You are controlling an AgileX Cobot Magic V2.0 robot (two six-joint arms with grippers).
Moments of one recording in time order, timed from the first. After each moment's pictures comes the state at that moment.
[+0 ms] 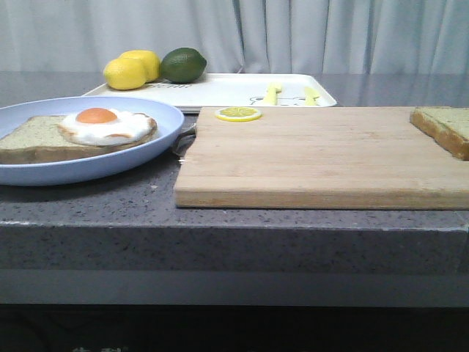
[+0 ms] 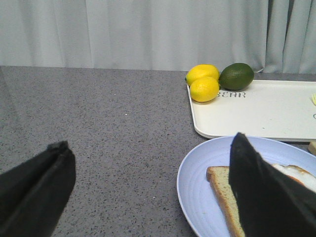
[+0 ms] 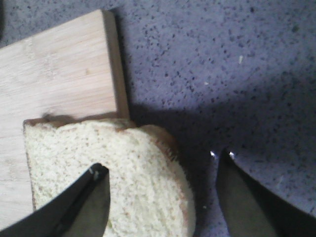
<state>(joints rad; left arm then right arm) -0.04 0.48 -0.43 0.05 0.15 -0.03 -0.50 1.70 -1.40 0.58 1.21 -0.36</state>
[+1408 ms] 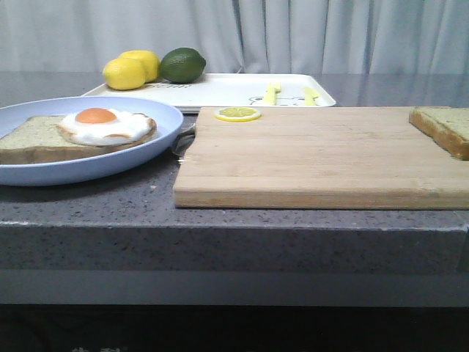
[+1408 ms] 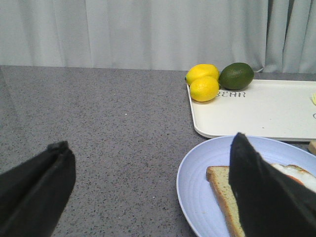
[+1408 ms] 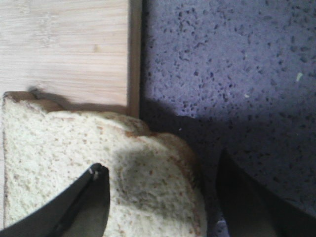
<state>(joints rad) -0.04 0.48 -0.43 0.05 0.15 -0.03 -0.42 1.77 -1.42 0.54 1.21 -0.49</state>
